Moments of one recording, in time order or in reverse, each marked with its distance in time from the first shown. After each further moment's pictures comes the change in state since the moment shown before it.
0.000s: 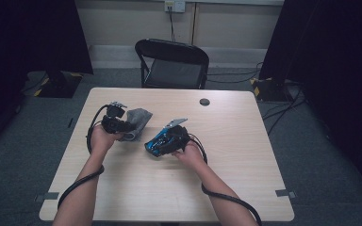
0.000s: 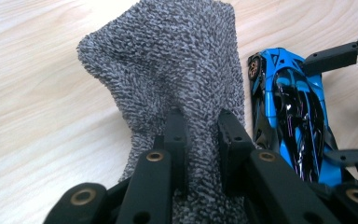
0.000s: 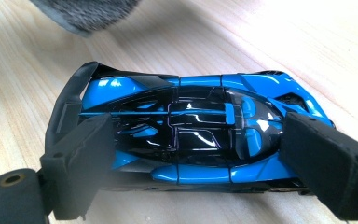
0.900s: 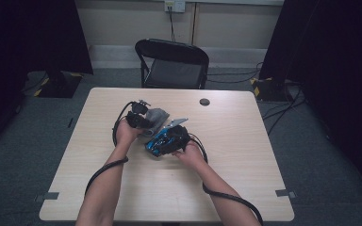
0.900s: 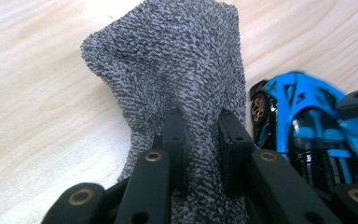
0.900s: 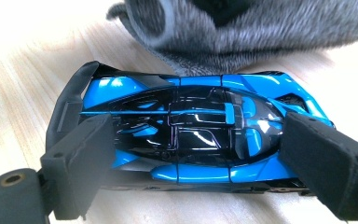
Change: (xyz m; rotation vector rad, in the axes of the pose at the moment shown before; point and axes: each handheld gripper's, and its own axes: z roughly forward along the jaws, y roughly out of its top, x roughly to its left) left arm -0.023 0.033 0.075 0.082 0.022 0.062; right arm -0.001 -0.001 0.000 -0.005 0.008 -0.002
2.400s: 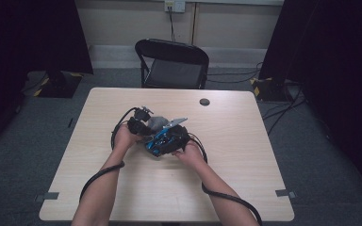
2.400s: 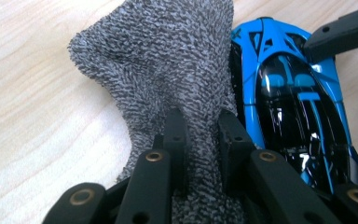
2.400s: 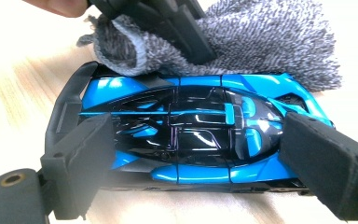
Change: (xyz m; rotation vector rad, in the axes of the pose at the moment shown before) left arm -0.009 -0.015 -0.001 0.077 -0.088 0.081; right arm 0.000 0.001 0.000 0.012 -0.003 -0.001
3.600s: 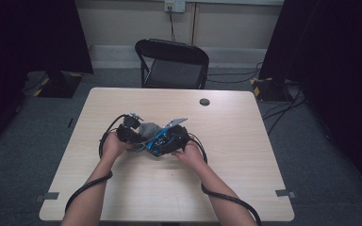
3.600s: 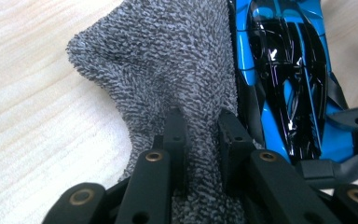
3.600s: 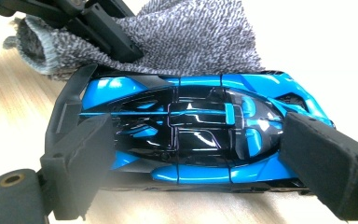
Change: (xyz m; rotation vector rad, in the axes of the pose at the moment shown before) left arm -0.001 -0.038 -0.025 0.008 -0.008 -0.023; right arm 0.001 0.000 0.000 0.003 -0.002 0.003
